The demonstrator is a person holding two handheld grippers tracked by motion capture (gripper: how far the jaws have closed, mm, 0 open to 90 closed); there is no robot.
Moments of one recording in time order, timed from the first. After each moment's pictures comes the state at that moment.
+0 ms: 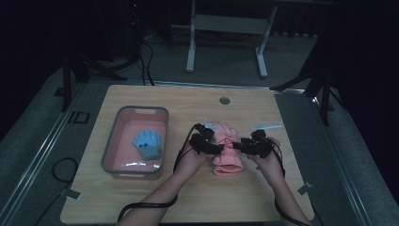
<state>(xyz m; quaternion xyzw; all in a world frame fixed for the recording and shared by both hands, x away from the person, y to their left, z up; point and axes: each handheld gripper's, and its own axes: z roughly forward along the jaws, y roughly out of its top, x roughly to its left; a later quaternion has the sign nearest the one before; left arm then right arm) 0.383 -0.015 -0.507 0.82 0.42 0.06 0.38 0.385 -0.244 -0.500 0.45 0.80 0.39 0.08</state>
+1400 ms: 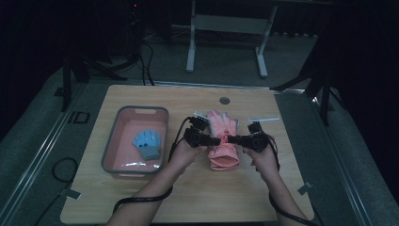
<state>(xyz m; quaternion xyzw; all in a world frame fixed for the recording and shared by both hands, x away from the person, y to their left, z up) 0.395 0.014 -0.473 0.80 0.42 -0.05 0.42 0.389 -0.223 -0.473 0.48 0.77 0.42 0.01</state>
